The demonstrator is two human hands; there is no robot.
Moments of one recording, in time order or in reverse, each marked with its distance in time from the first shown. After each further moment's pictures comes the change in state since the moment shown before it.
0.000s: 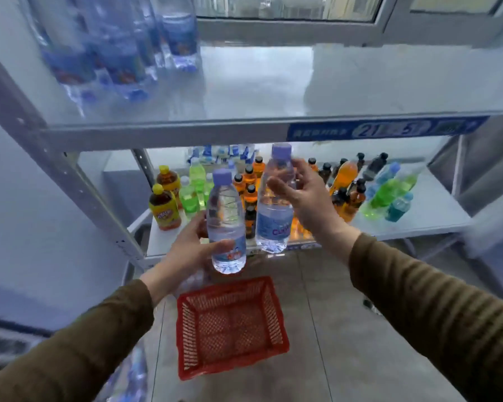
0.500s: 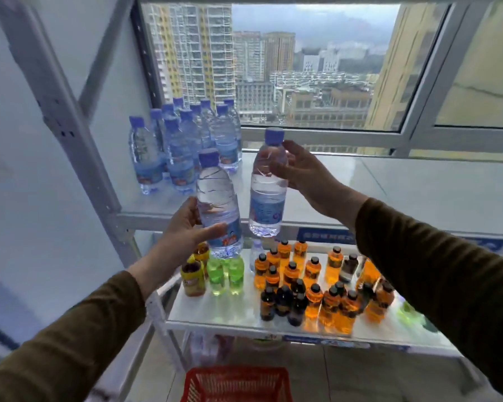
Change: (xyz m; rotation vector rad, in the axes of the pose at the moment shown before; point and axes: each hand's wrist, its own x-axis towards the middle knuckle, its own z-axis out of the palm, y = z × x) left_hand 0.025 0.184 -0.033 0.002 0.257 0.362; right_hand 0.138 -0.178 -0.039 0.154 -0.442 -0.240
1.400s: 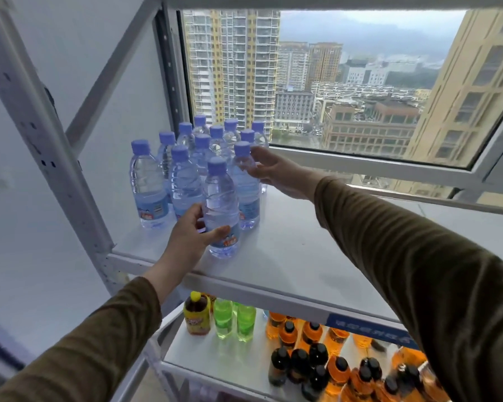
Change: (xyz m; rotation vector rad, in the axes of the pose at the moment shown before) left_hand 0.150 -0.044 -0.031 0.178 0.323 -0.042; right_hand 0.252 0.071 0.003 -0.103 -0.422 0.051
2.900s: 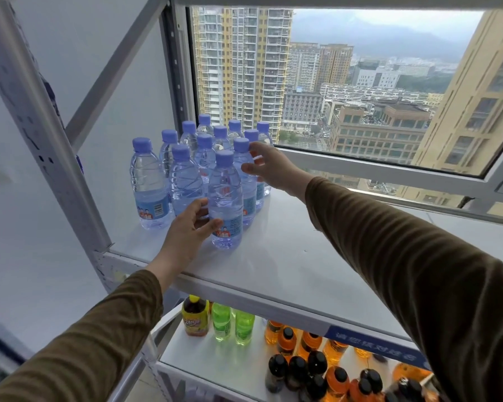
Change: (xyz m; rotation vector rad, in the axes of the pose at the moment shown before) left_hand 0.017 -0.006 -0.007 0.093 -0.027 0.028; right_hand 0.025 -0.012 0.009 -0.453 0.214 -0.035
